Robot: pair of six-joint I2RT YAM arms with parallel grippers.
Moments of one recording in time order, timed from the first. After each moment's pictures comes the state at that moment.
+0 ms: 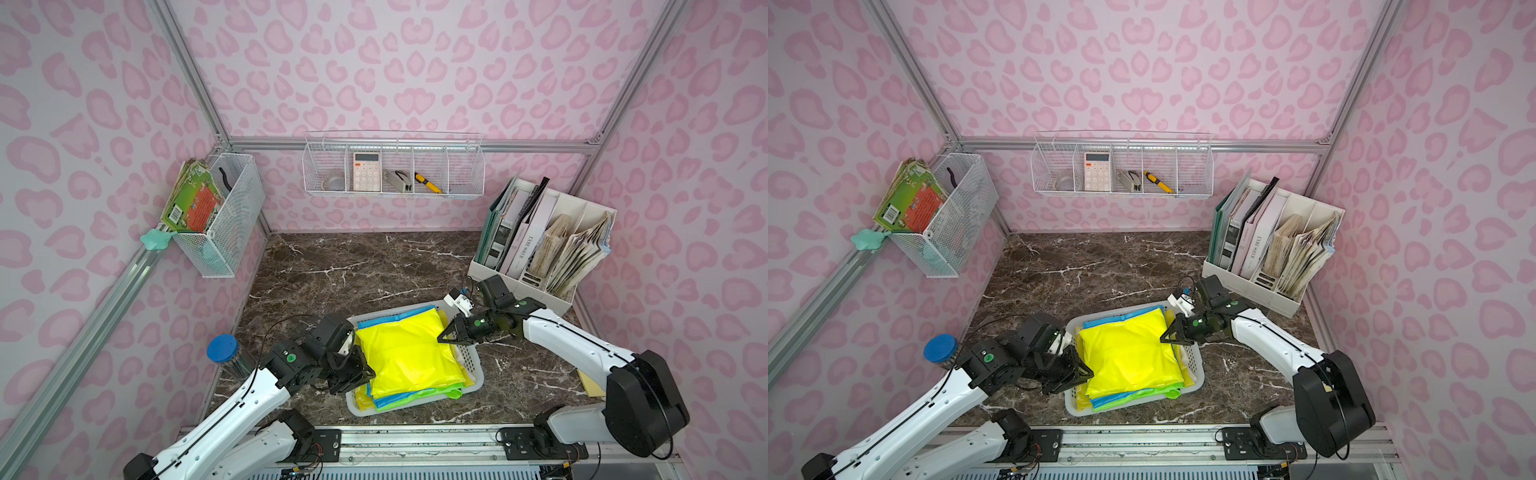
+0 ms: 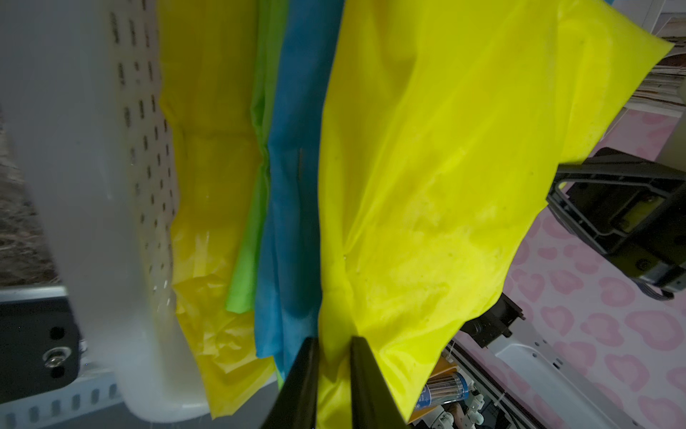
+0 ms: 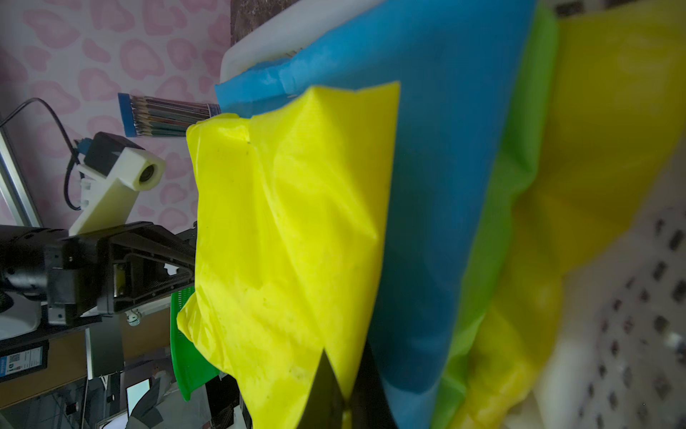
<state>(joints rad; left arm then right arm) -0.66 0.86 0.80 -1.00 0.39 -1.15 0.50 1.40 0.89 -0.55 -0.83 0.41</state>
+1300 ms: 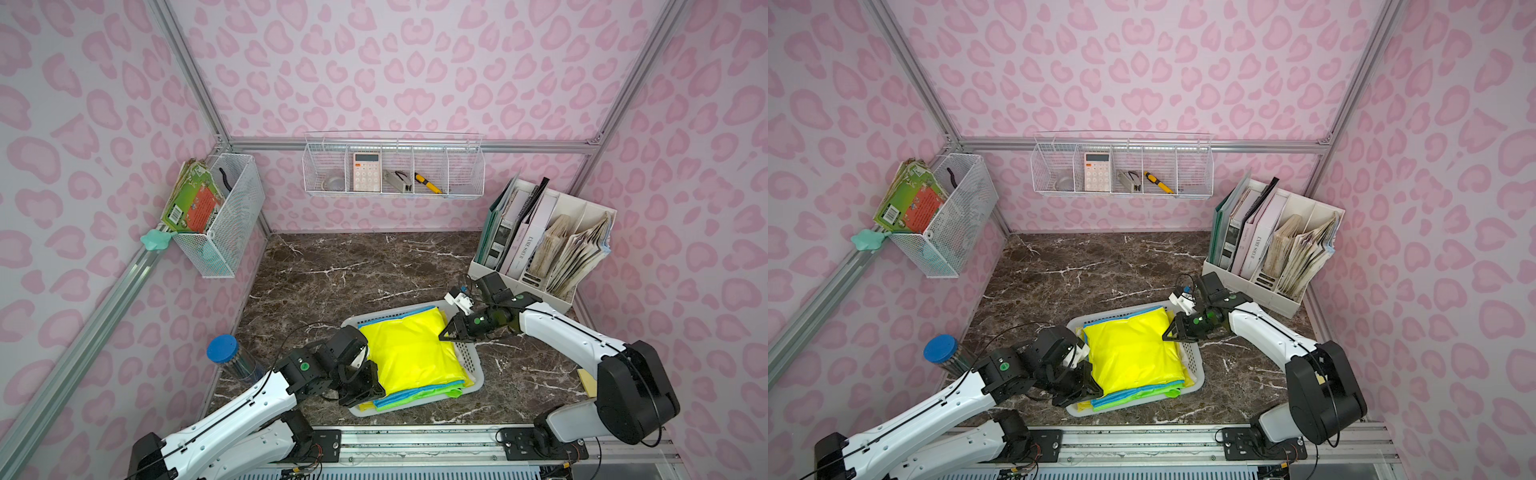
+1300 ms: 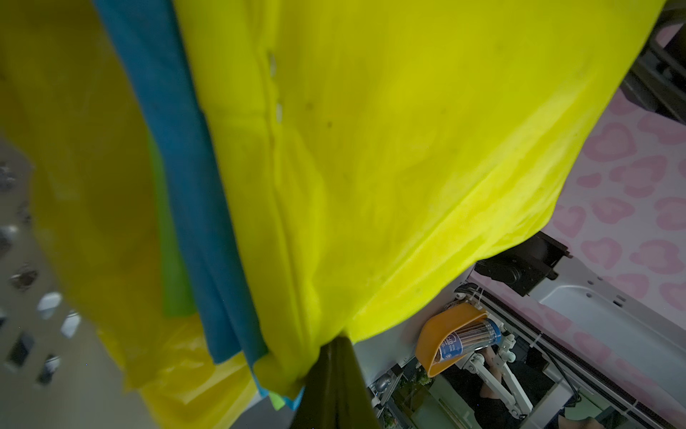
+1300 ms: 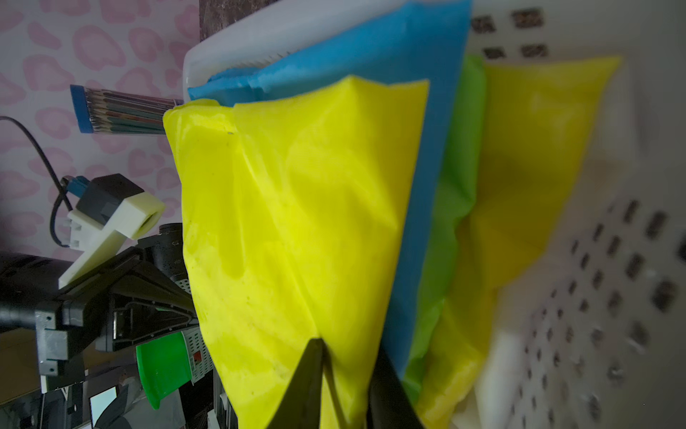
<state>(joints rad) -0.81 0.88 0.71 -0.87 0.45 -1.13 0.48 1.45 0.93 -0.62 -0.77 0.32</state>
